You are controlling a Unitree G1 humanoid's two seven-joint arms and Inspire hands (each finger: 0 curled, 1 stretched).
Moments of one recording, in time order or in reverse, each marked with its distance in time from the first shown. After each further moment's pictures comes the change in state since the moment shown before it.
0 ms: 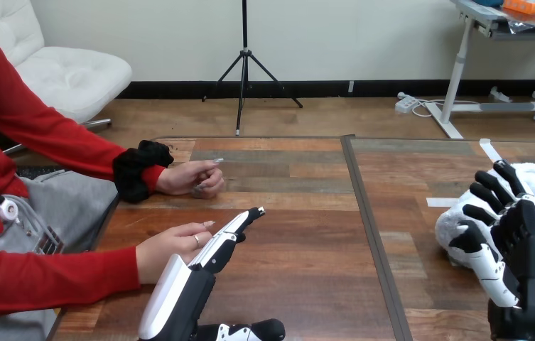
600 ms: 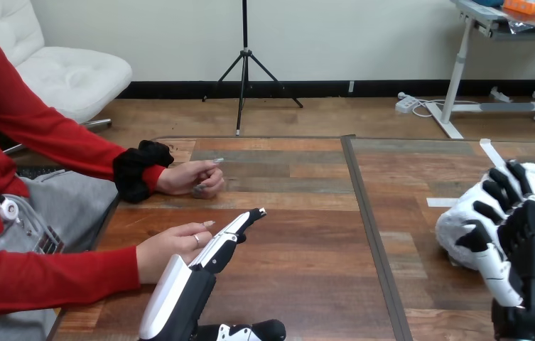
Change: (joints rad) left arm 0.000 0.000 0.000 0.002 -0.010 -0.002 -0.014; right arm -0.024 -0.007 -0.021 0.051 0.014 -0.025 0.003
